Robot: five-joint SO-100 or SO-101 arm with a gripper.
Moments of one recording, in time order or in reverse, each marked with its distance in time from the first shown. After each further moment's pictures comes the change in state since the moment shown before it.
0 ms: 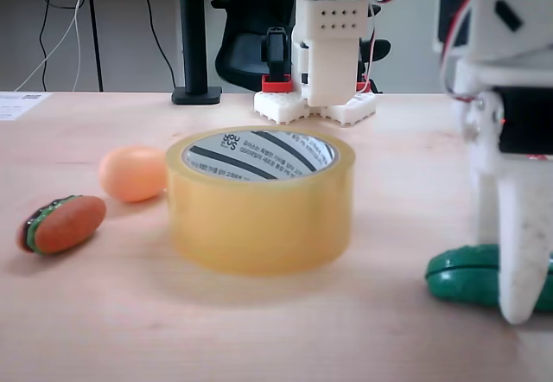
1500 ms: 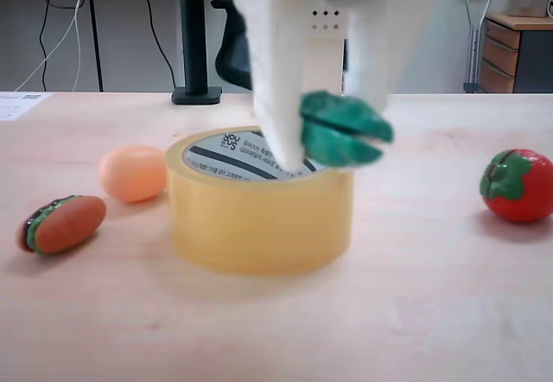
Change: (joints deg) arm 18.0 6.8 -18.2 7.0 47.3
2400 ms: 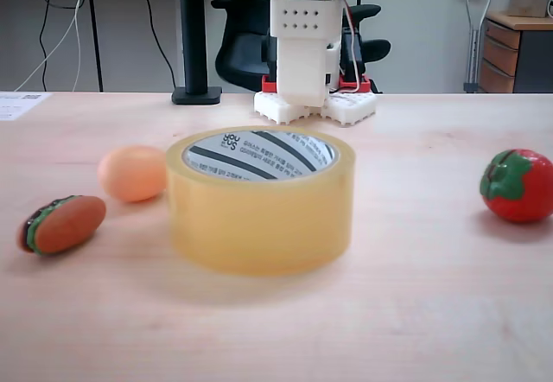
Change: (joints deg) arm 16.0 59.9 52.6 -5.0 8.9
